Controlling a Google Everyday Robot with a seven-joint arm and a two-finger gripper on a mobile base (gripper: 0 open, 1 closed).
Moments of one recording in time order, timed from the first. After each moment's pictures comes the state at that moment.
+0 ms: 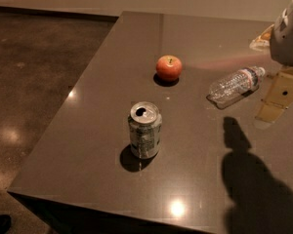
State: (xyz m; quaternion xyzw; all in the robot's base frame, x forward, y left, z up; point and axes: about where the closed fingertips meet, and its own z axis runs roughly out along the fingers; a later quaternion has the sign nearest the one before) arm 0.438 -0.217 0.977 -0.60 0.78 -0.03 0.16
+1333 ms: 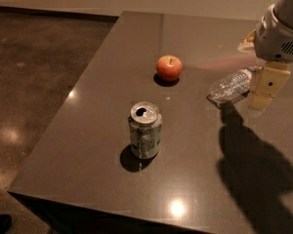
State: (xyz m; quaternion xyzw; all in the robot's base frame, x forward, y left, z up) arm 0.488 -0.231 0.947 -0.63 0.77 -0.03 0.13
